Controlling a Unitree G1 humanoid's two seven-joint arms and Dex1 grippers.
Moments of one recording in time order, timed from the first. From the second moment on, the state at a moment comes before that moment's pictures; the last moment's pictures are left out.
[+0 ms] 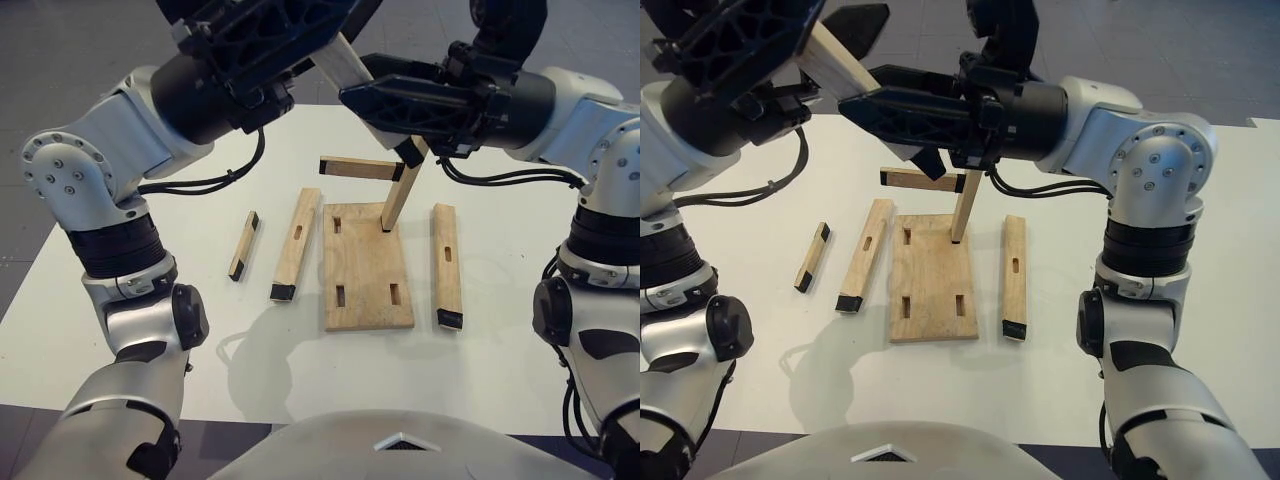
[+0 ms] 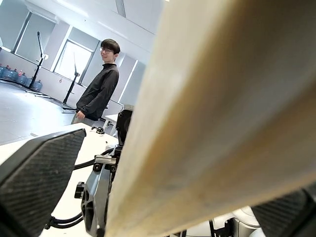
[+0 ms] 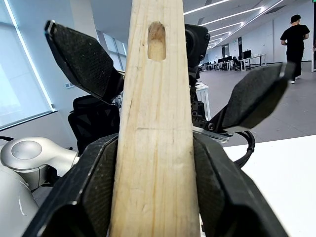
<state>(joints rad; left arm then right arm) -0.77 0.43 0.28 -0.09 -1.66 1.15 -0.42 -0.88 -0.39 -0.07 -0.12 1.12 1.10 0.86</state>
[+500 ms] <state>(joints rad) -0.74 0.45 0.26 -0.12 -1.72 1.09 -0.35 -0.87 -0.40 -0.06 -0.12 1.10 1.09 0.87</state>
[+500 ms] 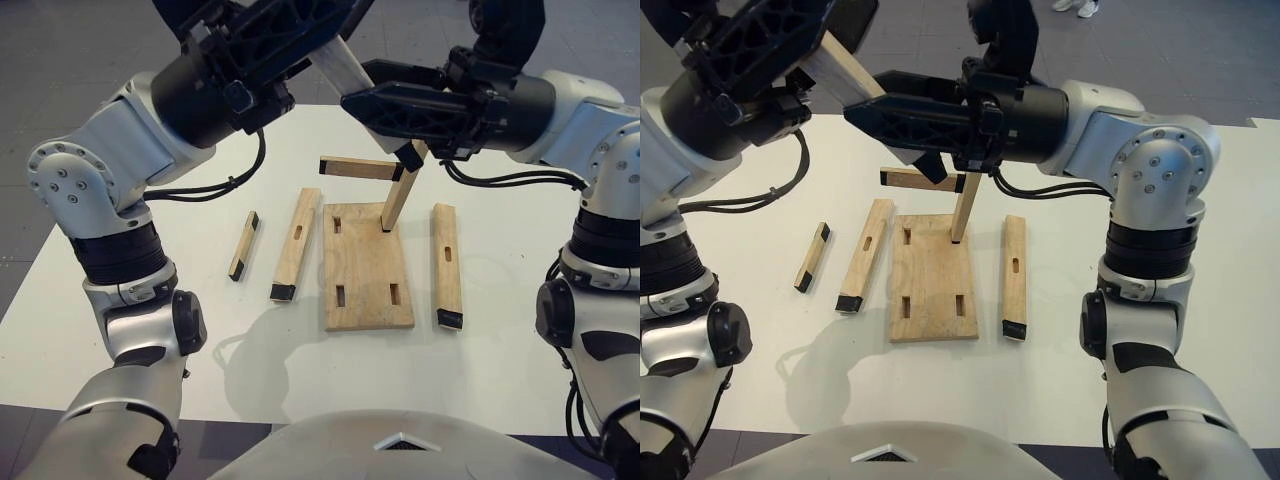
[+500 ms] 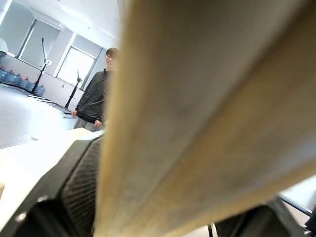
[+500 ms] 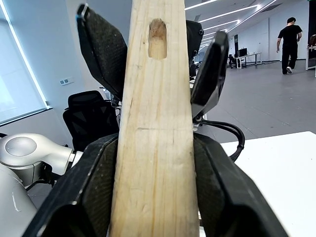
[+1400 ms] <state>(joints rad) -0.67 0.58 0.24 -0.14 -1.48 1.03 -0.58 -0.85 -0.59 -0.06 -0.12 0.98 1.04 0.98</state>
